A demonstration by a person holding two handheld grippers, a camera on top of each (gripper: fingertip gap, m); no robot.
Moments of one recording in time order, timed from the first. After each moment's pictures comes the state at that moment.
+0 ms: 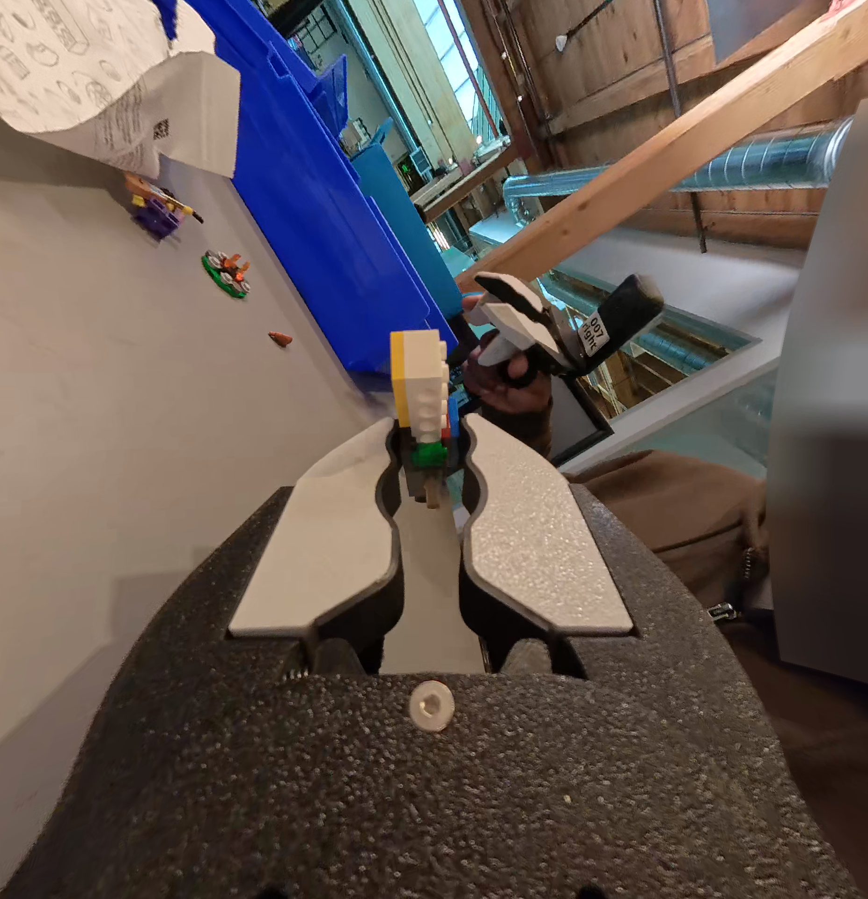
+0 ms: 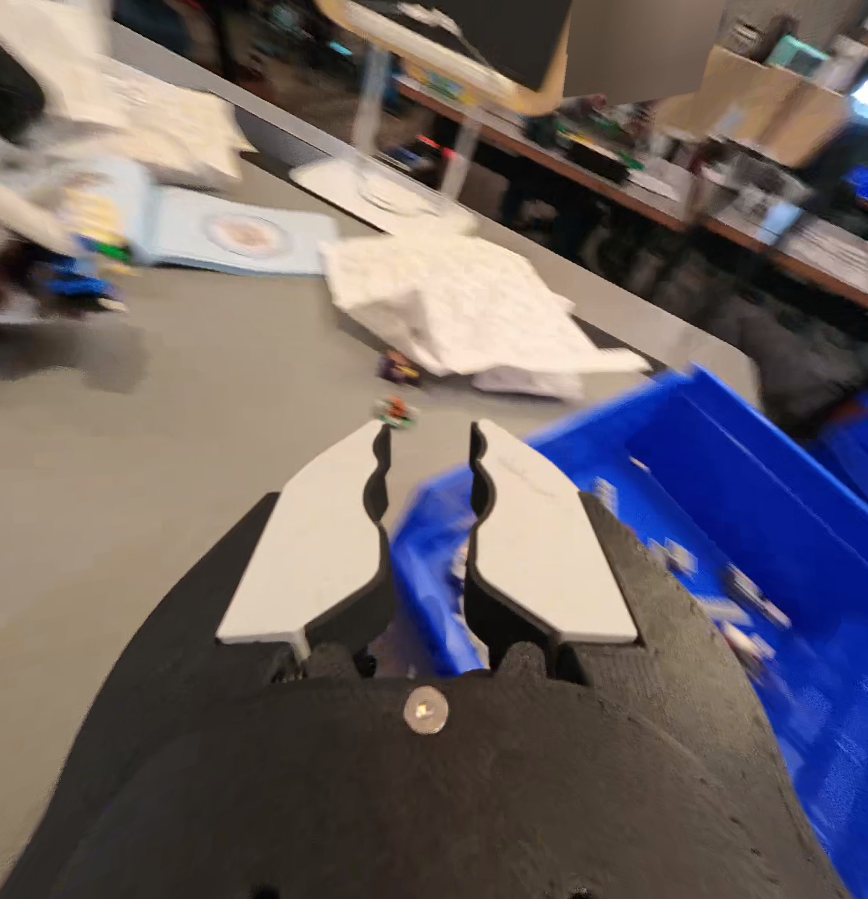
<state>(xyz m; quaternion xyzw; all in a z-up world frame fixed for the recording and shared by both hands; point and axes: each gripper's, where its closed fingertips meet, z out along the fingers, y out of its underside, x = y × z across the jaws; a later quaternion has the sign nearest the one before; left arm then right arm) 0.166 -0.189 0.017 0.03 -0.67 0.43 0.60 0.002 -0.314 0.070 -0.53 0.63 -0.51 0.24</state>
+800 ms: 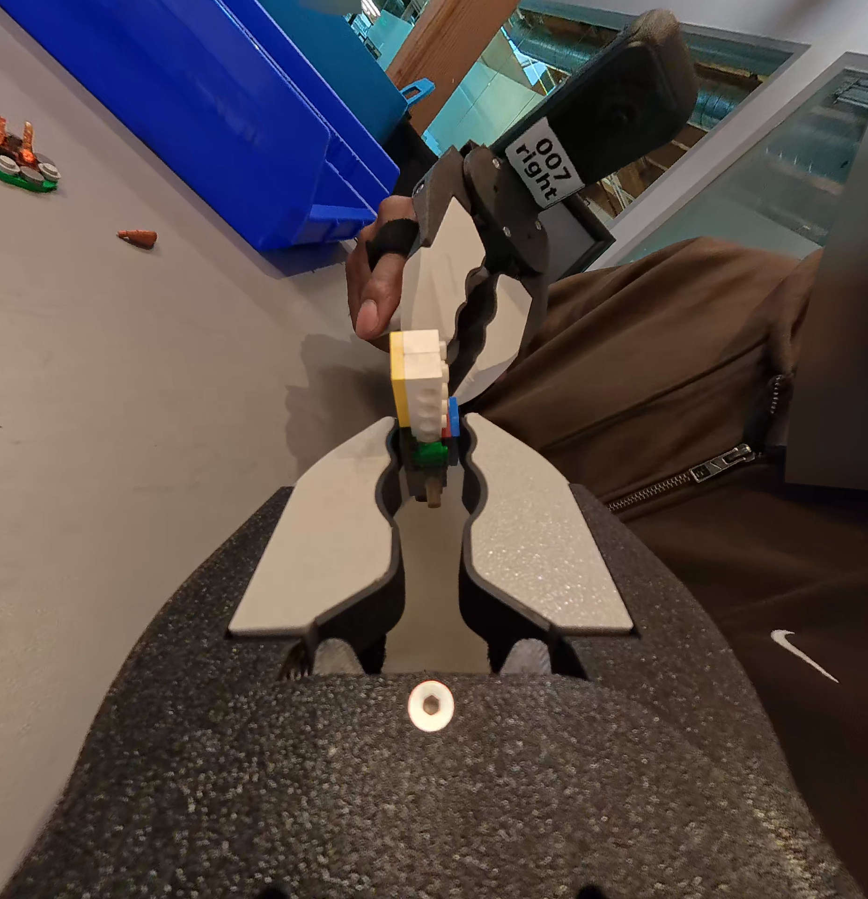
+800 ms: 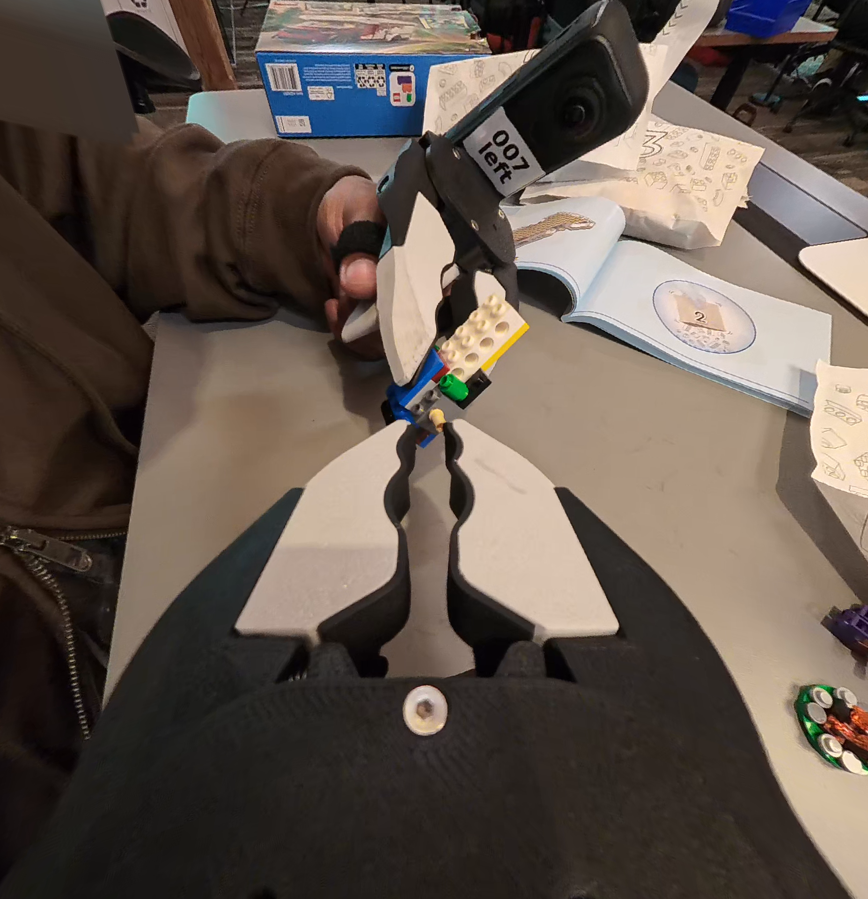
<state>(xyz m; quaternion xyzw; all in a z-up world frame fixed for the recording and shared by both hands) 0.123 -0.147 0.007 -0.17 -0.71 0.36 0.58 0.120 -0.155 0.009 -0.72 0.44 -0.30 0.45</state>
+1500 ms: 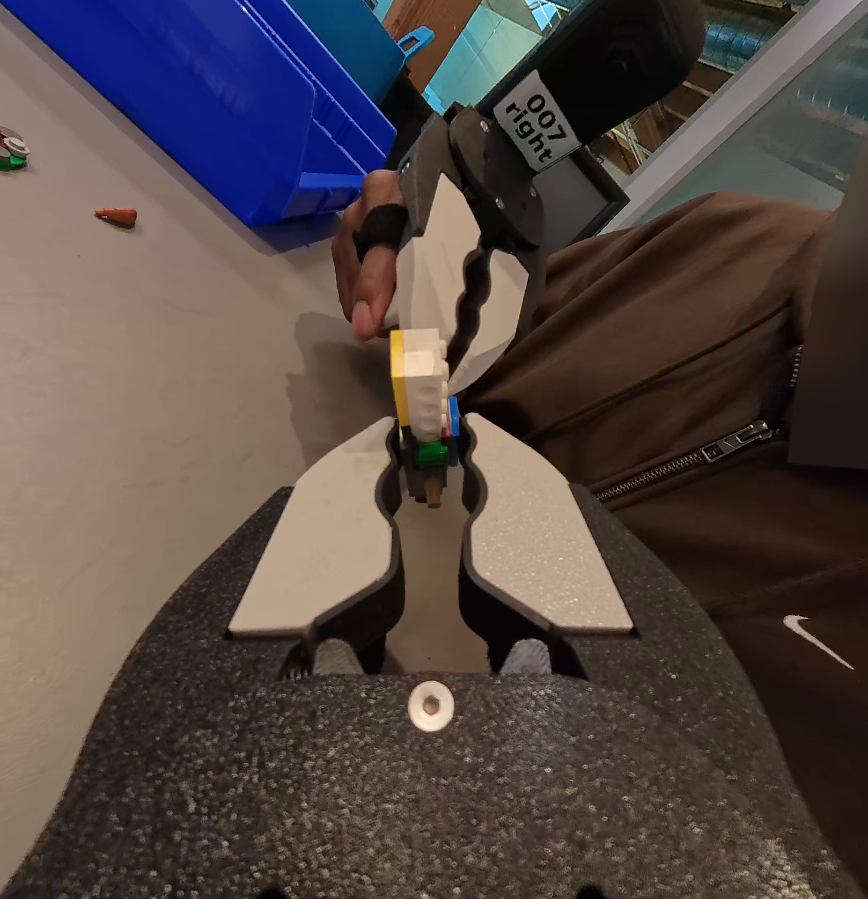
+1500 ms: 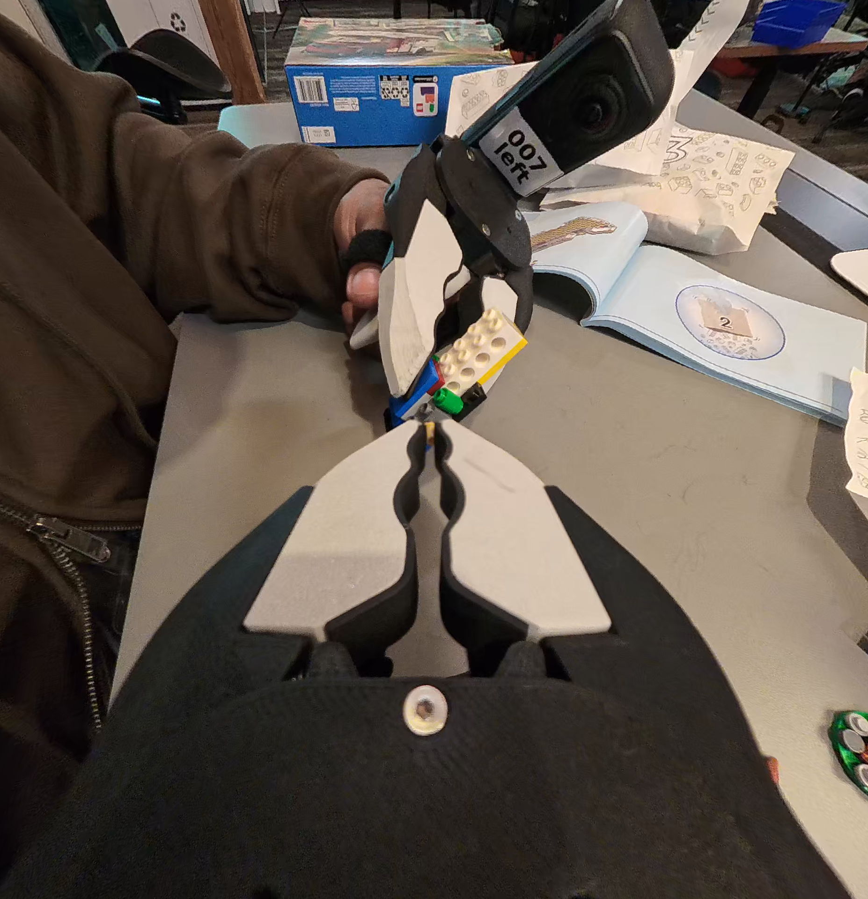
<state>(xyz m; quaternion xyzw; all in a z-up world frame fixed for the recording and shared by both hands) 0.117 -0.142 0.001 -0.20 -0.72 0.35 0.57 0.118 -0.150 0.006 -0.72 0.42 -0.29 0.47</state>
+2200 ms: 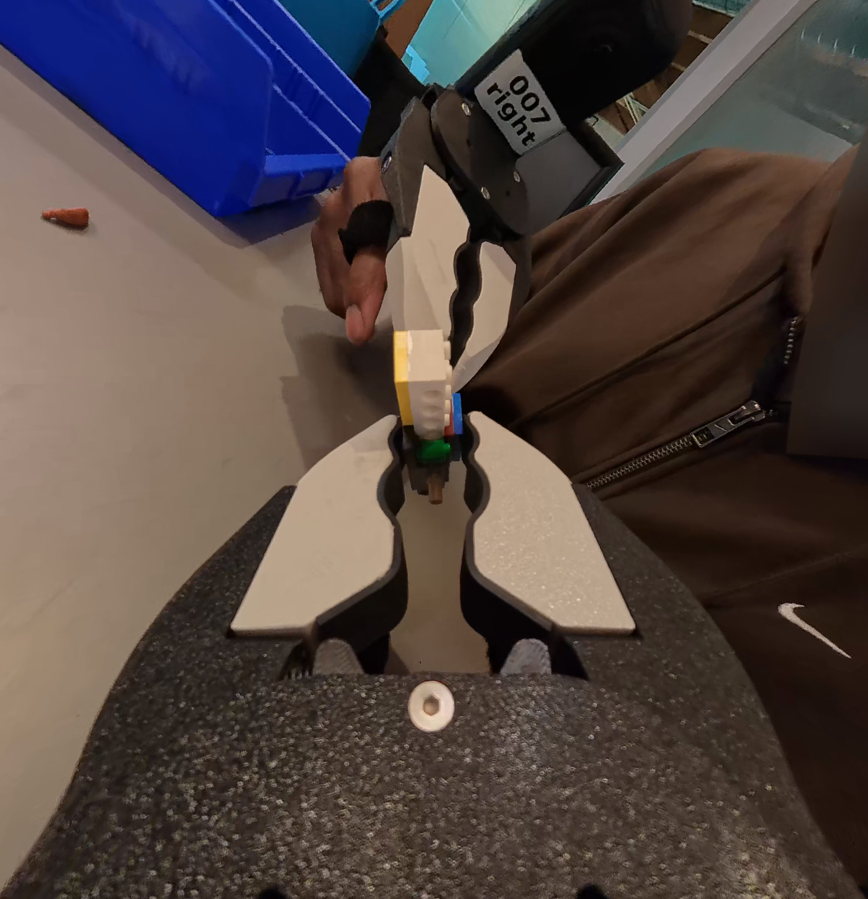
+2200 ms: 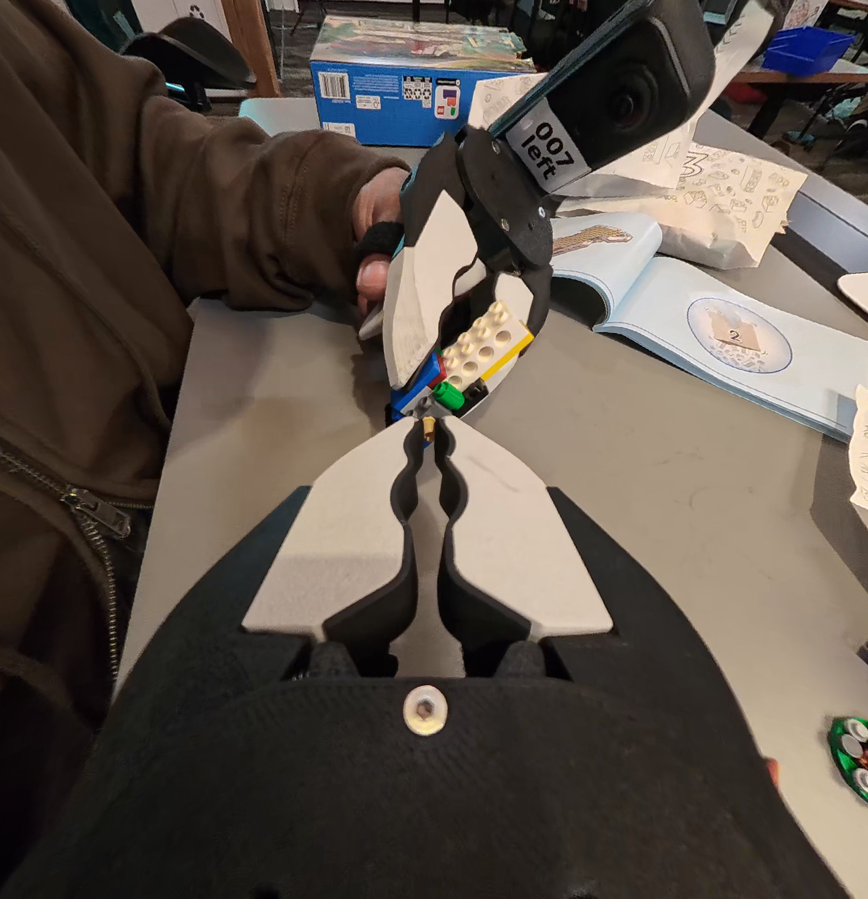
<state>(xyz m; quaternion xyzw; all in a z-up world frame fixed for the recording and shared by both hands) 0.107 -0.135 0.005 -0.23 -0.72 0.34 0.56 0.108 -0.144 0.007 -0.73 0.40 -0.29 0.47</state>
